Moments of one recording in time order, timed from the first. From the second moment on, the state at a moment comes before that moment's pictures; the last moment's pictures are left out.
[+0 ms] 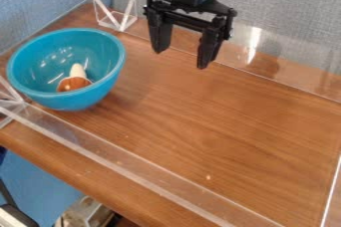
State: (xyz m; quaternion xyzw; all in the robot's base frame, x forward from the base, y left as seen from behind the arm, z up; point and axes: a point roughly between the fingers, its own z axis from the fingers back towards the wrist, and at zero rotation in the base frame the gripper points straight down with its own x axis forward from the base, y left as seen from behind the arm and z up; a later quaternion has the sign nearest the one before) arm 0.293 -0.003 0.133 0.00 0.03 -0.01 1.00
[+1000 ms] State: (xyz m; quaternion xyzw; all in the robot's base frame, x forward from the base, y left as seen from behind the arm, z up) arm 0.260 0.156 0.073 0.01 0.04 0.06 1.00
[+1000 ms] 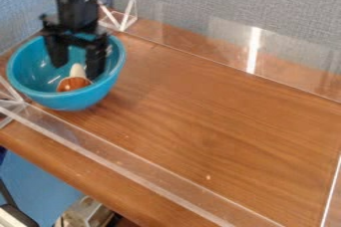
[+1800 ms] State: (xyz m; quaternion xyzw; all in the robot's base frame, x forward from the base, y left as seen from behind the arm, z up) arm 0.268 0.171 0.040 0.01 0.07 0.05 1.00
